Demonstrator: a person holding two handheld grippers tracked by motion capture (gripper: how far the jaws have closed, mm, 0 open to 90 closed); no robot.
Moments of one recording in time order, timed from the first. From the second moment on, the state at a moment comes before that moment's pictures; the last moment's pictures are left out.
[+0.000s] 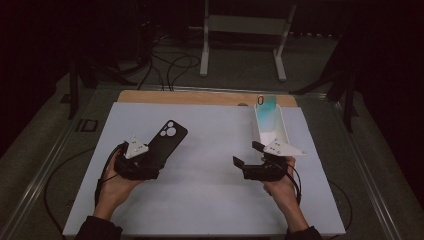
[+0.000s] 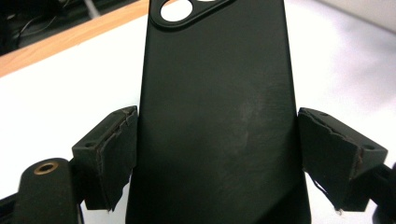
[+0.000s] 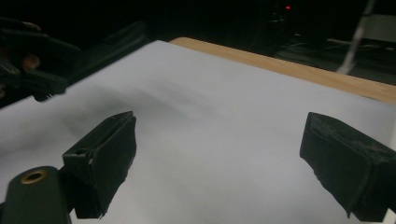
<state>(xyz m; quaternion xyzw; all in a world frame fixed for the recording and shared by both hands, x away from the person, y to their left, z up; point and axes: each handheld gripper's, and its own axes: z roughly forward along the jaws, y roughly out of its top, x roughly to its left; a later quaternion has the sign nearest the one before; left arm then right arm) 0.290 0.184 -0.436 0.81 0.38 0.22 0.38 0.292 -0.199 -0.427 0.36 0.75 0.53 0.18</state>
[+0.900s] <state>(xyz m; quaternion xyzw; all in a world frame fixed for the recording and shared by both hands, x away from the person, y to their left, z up) 0.279 0.133 -0.423 0.82 0.31 0.20 0.44 0.328 -0.132 -0.412 0.34 0.76 0.54 0.08</state>
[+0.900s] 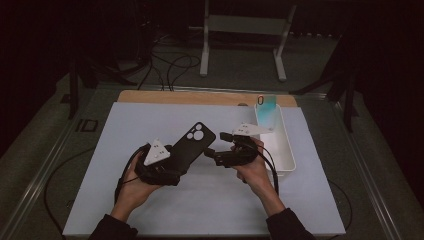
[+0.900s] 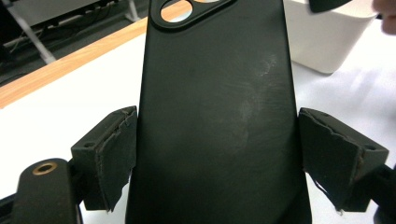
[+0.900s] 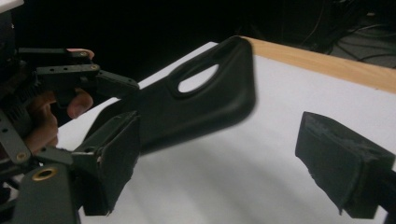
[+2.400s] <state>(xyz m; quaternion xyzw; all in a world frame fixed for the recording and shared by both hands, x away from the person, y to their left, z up) 0.283 0.124 -0.437 0.83 0.33 0.16 0.43 0.324 -0.113 -0.405 0.31 0.77 0.55 -0.02</state>
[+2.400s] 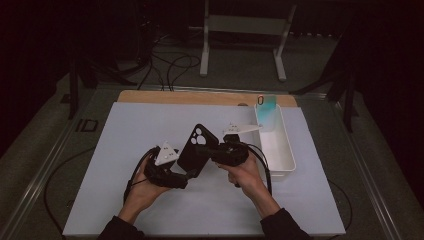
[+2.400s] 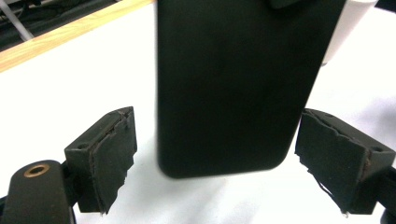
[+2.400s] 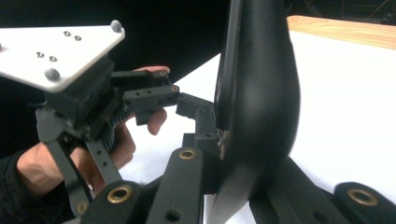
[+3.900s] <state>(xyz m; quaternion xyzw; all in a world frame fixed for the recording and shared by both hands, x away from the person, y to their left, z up) 0.279 0.134 -0.443 0.84 0.24 0.03 0.48 0.312 -0.111 -0.396 0.18 0.81 0.56 -0.04</state>
